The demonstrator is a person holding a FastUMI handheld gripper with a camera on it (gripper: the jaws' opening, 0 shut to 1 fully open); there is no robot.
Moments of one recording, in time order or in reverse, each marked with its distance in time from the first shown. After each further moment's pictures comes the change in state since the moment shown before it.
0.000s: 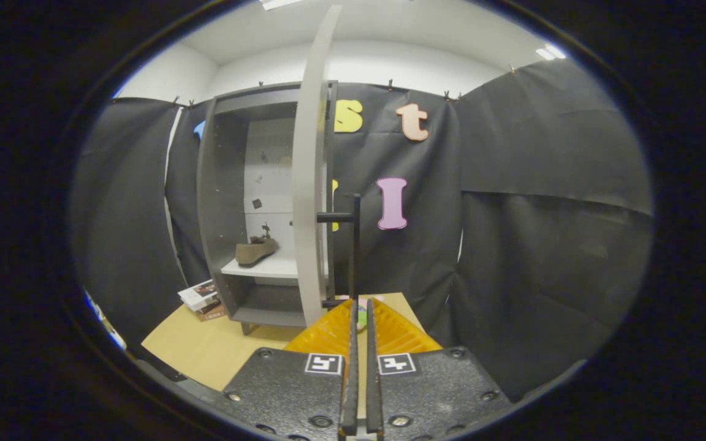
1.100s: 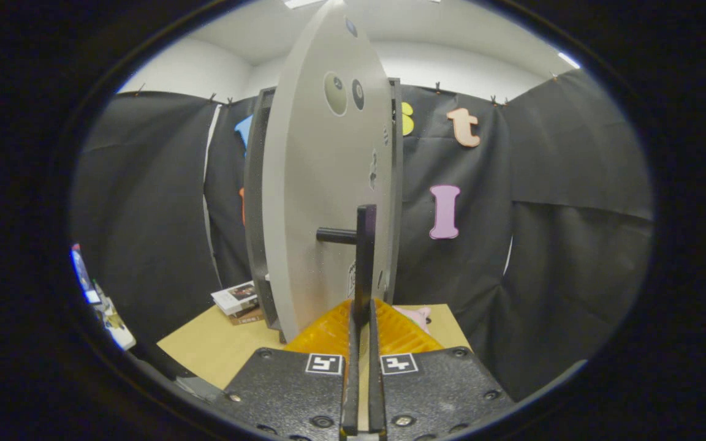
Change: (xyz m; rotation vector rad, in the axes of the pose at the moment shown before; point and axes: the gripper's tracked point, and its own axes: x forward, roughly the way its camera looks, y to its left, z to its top) arm 0.019 0.034 0.003 -0.073 -0.013 0.201
